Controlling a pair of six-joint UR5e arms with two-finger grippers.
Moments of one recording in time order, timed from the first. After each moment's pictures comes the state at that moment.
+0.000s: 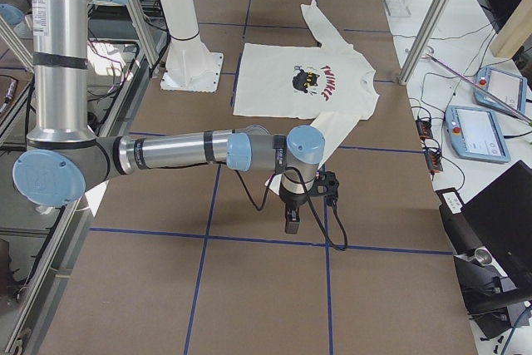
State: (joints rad) left arm -1.52 -1.60 -1.68 -1.74 -2.30 0.11; right arm 1.51 -1.60 1.78 -1.72 2.26 0.00
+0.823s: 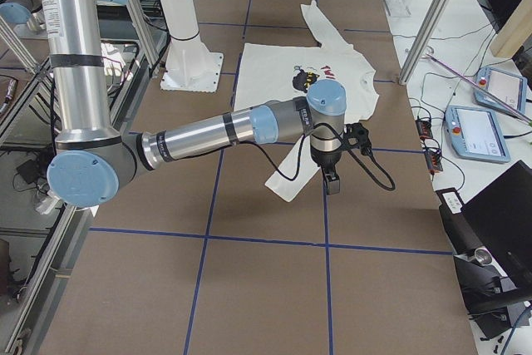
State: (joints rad) left arm -1.52 -1.64 -1.61 -2.20 -2.28 0.04; right arm 1.49 -1.53 1.81 -1.52 2.35 0.02
